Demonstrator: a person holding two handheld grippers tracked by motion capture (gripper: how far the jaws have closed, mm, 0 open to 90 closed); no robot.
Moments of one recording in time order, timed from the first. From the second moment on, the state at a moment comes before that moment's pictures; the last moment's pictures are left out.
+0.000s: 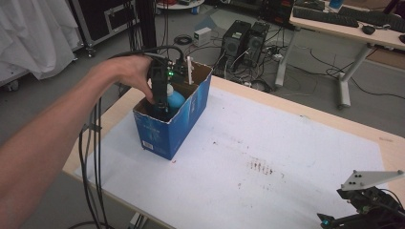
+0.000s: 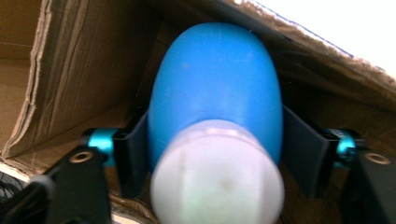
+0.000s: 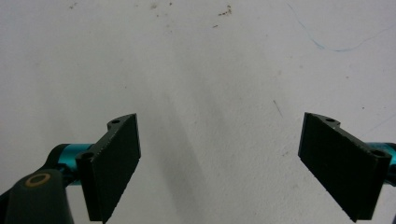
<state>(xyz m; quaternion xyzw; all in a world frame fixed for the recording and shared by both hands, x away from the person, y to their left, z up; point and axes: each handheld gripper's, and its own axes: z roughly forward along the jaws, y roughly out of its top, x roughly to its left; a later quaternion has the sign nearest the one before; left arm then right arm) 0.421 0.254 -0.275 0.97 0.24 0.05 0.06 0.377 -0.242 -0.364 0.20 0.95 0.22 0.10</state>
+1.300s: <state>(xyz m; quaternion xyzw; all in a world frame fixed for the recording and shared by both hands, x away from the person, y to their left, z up) 0.415 0.232 -0.207 0.96 0.23 0.12 0.06 0.372 -0.246 -0.360 0.21 0.95 0.22 0.11</state>
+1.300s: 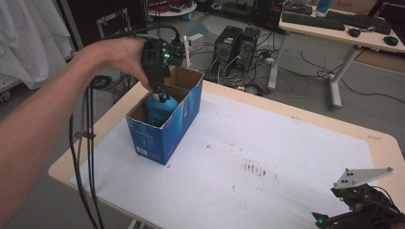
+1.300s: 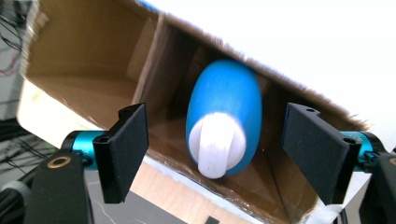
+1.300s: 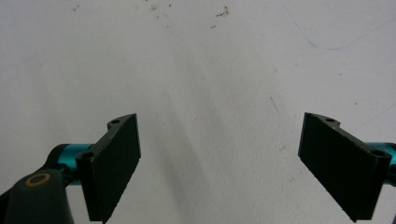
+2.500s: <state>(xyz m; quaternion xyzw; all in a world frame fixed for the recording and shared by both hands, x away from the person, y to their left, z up) 0.420 0.031 -0.242 0.99 0.06 0.08 0.09 0.369 -0.247 -0.353 0.22 0.94 0.23 0.11</state>
